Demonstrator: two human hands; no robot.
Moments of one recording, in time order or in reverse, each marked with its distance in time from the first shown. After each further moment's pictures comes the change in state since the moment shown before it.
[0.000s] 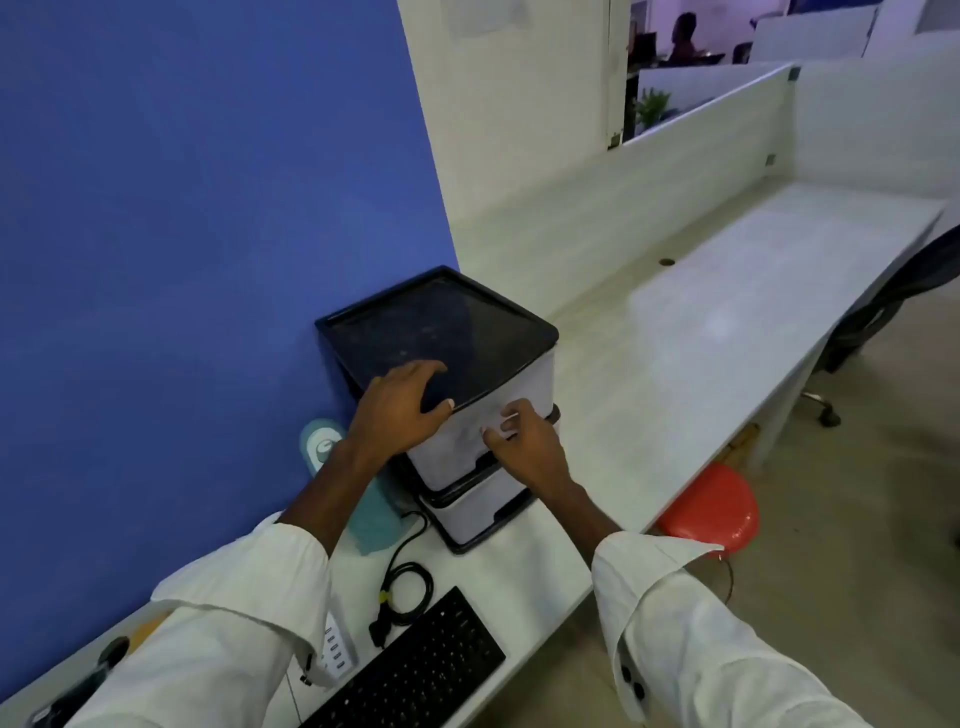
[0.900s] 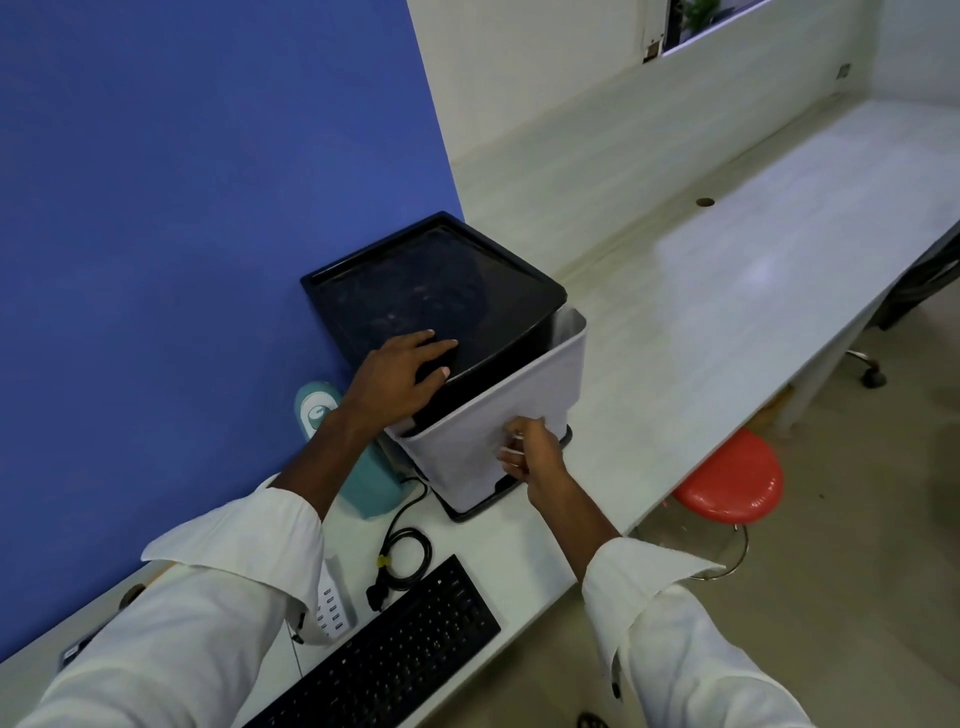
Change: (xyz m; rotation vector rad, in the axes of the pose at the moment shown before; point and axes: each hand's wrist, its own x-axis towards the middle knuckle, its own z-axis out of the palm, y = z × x) left_hand 0.035 -0.019 0.040 0.060 -0.159 -0.042; right_hand 0.013 0.045 0.020 0.899 -0.054 0.746
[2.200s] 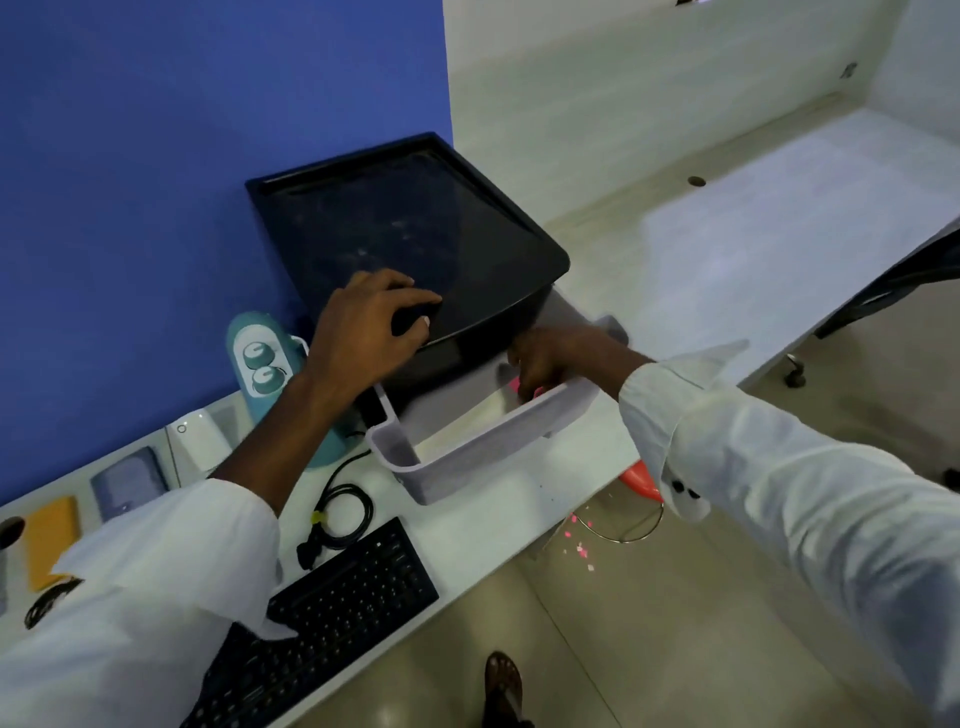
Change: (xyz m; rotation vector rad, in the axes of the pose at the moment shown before) left_hand 0.008 0.001 0.011 -0.151 0.245 -0.040; right_hand 0.081 -0.127 -0.001 -1.937 -0.378 -0.218
